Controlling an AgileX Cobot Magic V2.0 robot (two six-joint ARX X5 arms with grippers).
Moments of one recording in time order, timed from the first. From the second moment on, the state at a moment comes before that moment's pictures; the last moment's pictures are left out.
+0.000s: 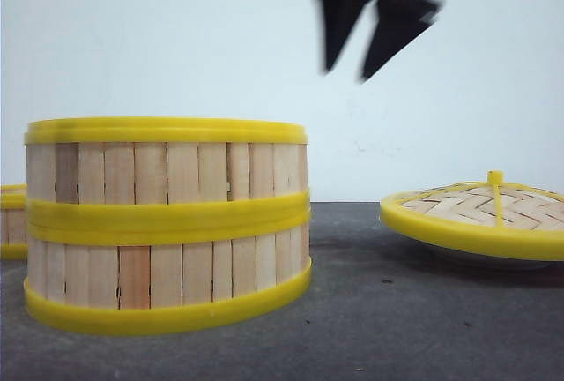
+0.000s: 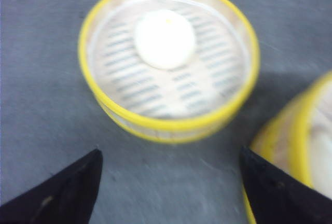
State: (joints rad) left arm 0.04 1.07 0.96 -0.58 0.05 -0.02; right arm 0.50 1.59 1.60 -0.94 -0.10 0.01
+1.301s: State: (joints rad) left arm 0.18 1.82 1.28 -0.48 0.04 -0.07; right arm 0.24 0.93 1.09 -1.10 -0.05 0.04
